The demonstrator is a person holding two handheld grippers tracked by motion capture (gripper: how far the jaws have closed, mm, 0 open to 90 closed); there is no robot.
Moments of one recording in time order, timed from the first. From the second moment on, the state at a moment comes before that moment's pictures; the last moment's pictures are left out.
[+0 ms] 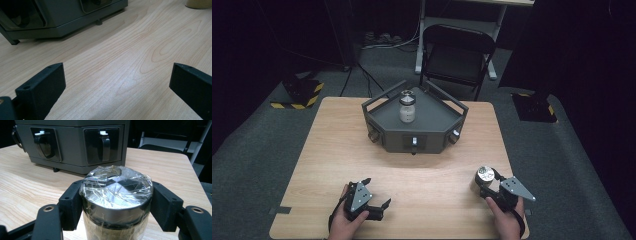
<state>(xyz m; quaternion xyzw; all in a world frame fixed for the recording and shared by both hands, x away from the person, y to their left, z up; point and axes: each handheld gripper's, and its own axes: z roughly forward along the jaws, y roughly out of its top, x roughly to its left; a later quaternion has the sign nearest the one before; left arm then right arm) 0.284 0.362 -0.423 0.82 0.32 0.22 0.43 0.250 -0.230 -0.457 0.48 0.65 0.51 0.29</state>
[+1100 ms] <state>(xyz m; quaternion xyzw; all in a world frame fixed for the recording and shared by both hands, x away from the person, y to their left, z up) 0.283 0.362 -0.423 0.81 0.32 0.22 0.43 0.264 -0.200 -0.410 0.44 0.66 0.53 0.29</state>
